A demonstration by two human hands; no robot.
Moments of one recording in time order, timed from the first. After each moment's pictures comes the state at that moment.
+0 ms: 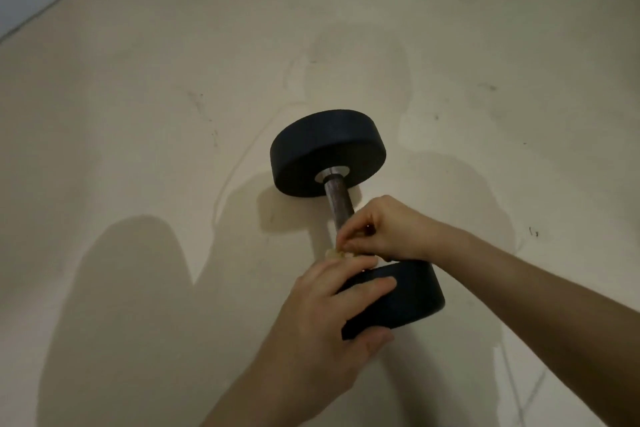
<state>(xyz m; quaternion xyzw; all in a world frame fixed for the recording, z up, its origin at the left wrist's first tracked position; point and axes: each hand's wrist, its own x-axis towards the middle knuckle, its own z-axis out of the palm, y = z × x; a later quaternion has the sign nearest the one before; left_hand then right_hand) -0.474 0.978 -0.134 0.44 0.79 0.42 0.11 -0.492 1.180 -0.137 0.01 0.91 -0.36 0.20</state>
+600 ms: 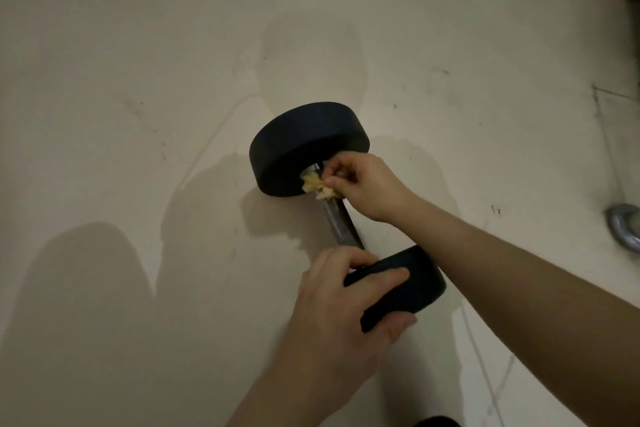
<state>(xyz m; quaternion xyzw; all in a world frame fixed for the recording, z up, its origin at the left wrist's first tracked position) -0.469 1.022 -0.143 0.45 0.77 0.44 0.10 -0.515 1.209 -0.153 0.21 0.89 -0.41 0.02</state>
